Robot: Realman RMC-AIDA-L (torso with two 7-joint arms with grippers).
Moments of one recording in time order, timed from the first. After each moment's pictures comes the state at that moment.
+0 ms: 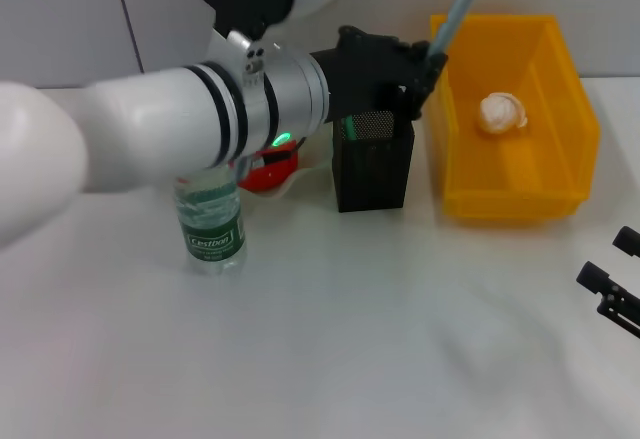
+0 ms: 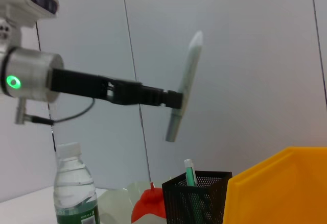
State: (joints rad) left arm -0.54 -2.08 1.84 1.31 2.03 0.46 -2.32; right arm 0.16 2.08 2.59 0.47 1.52 -1.62 0.87
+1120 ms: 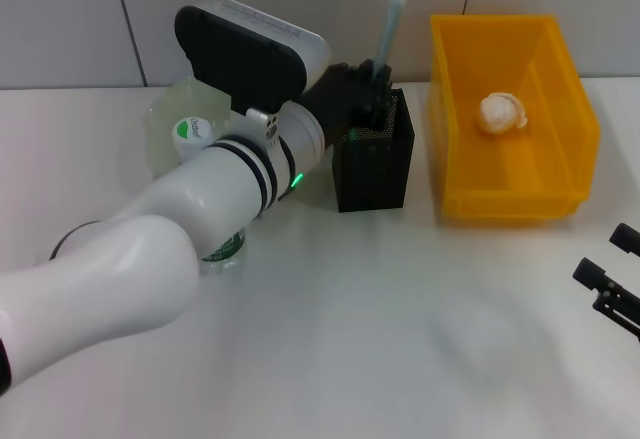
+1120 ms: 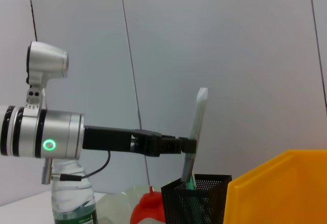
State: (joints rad) left arm -0.69 -2.08 2.19 0.88 1.87 -0.19 -2.49; right arm 0.17 2.08 2.61 0.45 1.52 -1.62 0.85
